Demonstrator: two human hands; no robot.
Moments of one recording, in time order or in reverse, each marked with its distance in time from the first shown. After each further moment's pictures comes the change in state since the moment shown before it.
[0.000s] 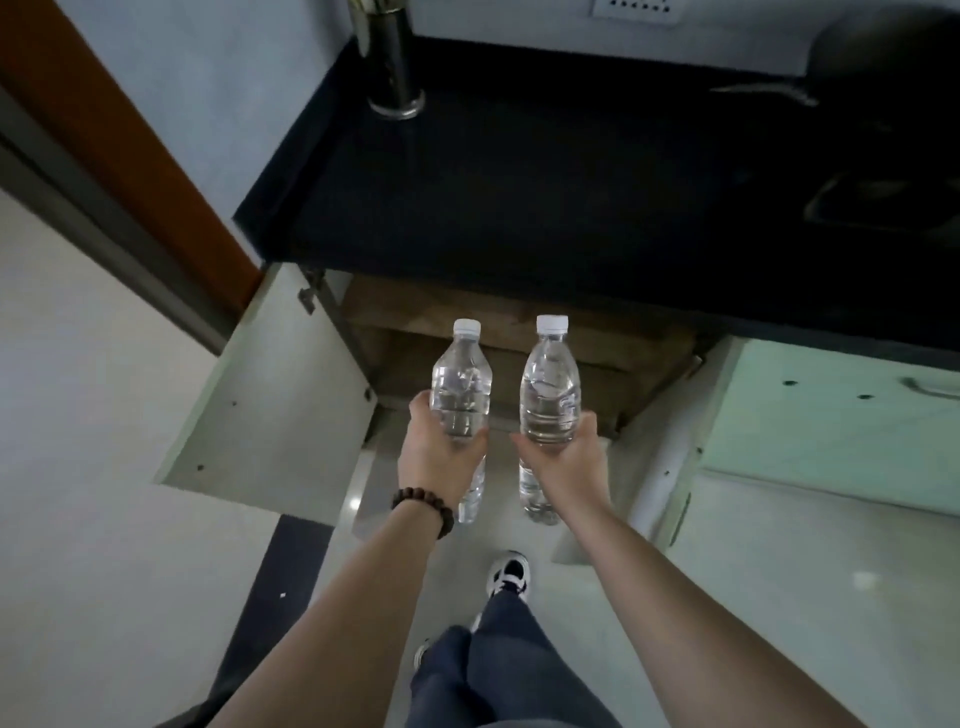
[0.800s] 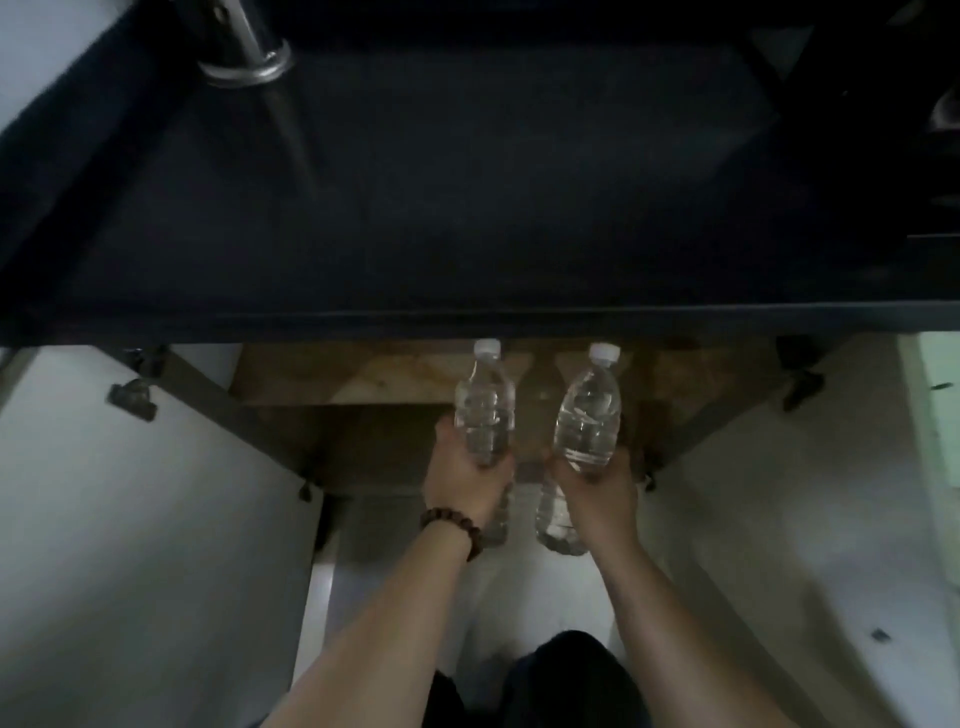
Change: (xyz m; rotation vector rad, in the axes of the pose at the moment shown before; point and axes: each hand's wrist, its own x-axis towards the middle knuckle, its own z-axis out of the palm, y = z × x) left_hand 0.239 -0.077 0.153 0.057 -0.208 0.089; right_hand 0.225 0.132 0.094 0.165 0.291 0.190
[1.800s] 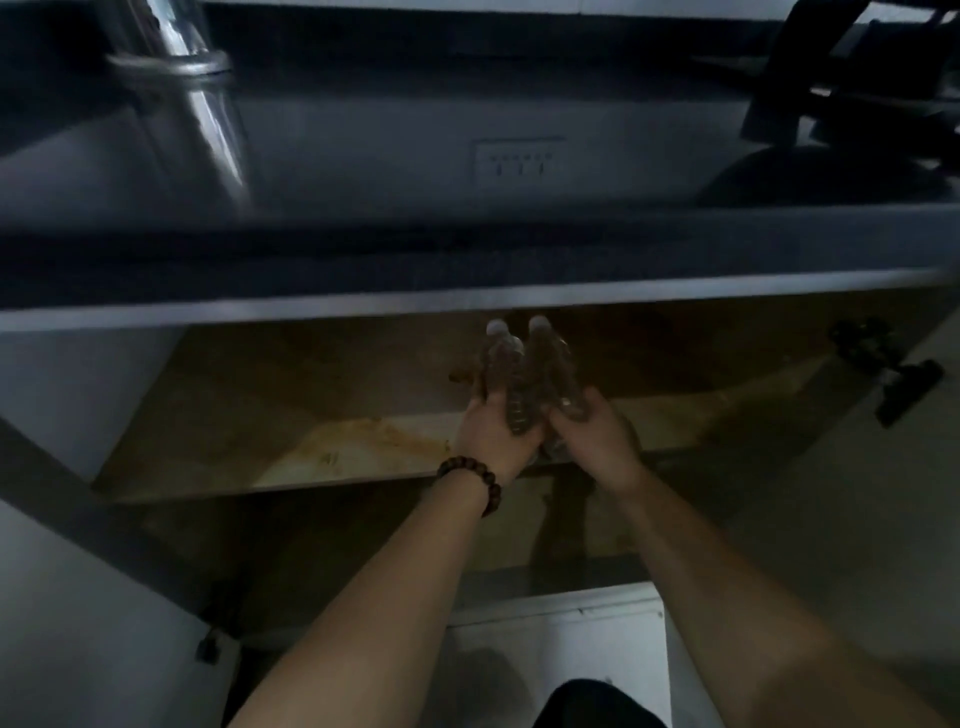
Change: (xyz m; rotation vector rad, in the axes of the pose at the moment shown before) left_hand 0.183 -0.018 0.081 0.273 -0.194 0.494; right_hand 0.161 0.004 0.065 -0.176 -0.032 -0.336
